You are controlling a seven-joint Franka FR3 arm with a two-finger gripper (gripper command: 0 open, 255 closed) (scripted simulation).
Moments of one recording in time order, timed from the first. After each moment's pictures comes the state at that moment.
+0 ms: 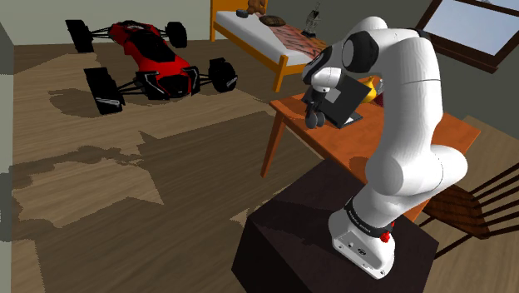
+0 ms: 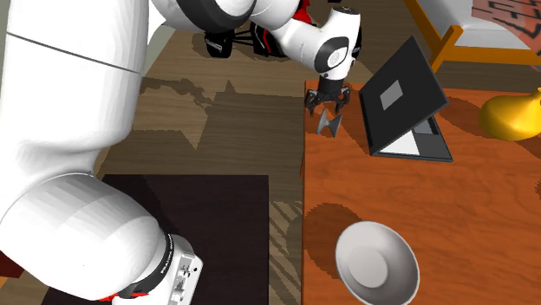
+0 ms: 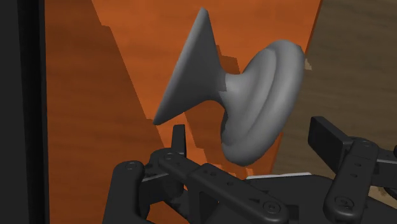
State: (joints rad) arm -0.44 0.80 -0.32 -1.63 0.25 2.35 -0.97
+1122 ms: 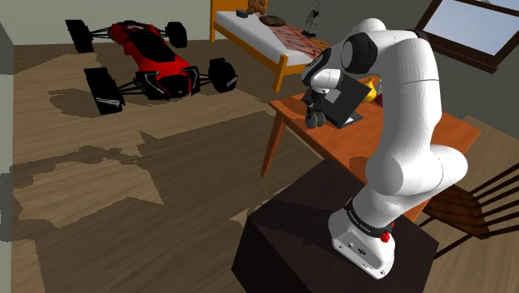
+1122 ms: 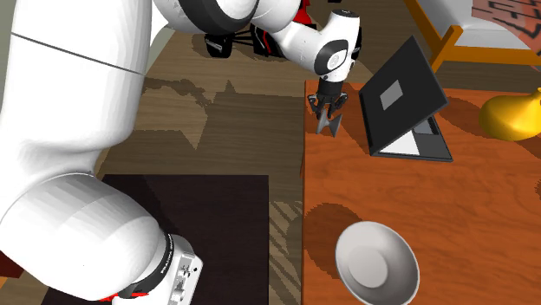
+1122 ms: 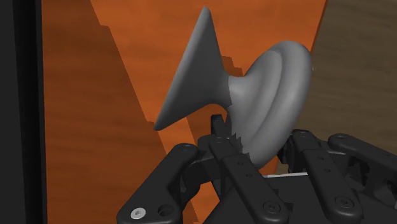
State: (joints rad) arm -0.44 0.81 -0.32 -1.62 0.25 2.36 -0.97
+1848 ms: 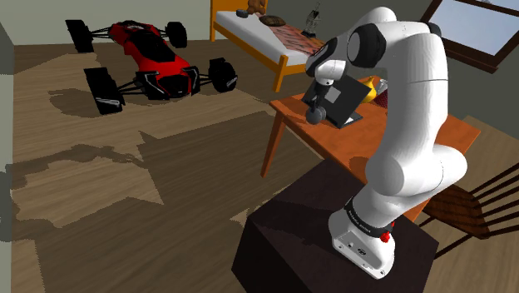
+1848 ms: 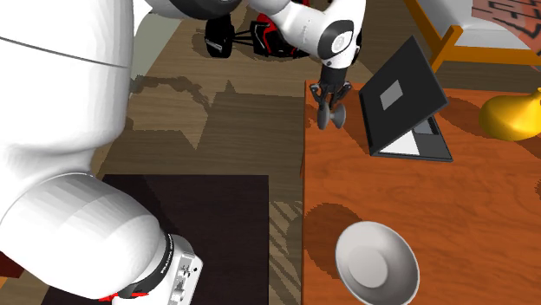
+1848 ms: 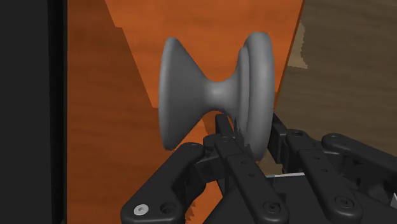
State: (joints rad) arm -0.42 0.73 -0.34 -1.64 0.23 2.29 -0.96
